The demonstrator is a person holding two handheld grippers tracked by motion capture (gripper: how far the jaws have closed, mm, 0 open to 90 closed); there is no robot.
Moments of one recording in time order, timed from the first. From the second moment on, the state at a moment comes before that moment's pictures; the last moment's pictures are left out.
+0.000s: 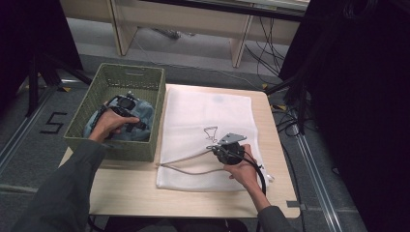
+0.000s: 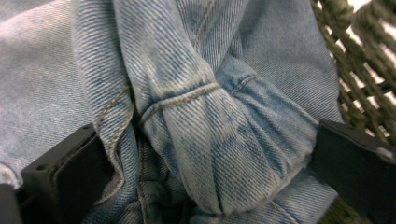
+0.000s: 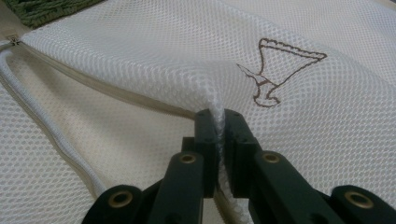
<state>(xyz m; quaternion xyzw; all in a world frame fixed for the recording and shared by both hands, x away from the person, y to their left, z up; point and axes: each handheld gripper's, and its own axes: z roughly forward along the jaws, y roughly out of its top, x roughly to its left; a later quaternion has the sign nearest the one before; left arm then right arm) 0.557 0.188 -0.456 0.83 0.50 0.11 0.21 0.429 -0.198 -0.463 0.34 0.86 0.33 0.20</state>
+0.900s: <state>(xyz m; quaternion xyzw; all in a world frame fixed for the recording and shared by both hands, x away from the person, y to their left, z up) 0.553 0.183 -0.481 0.90 0.40 0.15 0.14 0.429 -0.198 -0.463 0.34 0.85 0.33 0.20</state>
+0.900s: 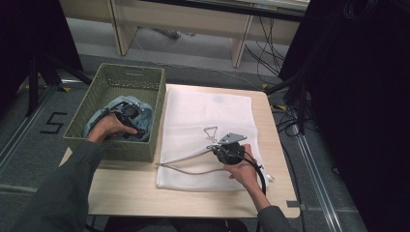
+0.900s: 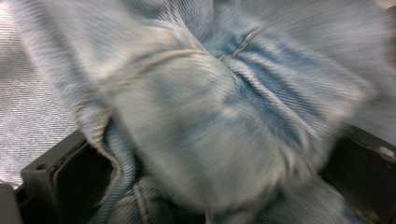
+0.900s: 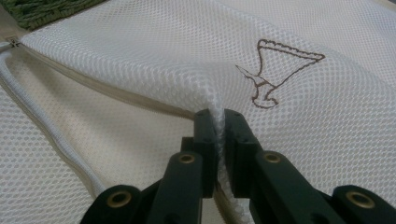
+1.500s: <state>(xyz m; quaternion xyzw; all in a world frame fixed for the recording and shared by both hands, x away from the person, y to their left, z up) 0.562 0.194 -0.467 0.83 0.48 0.22 0.17 0.429 -0.197 -0.462 0.34 0.85 0.33 0.20</state>
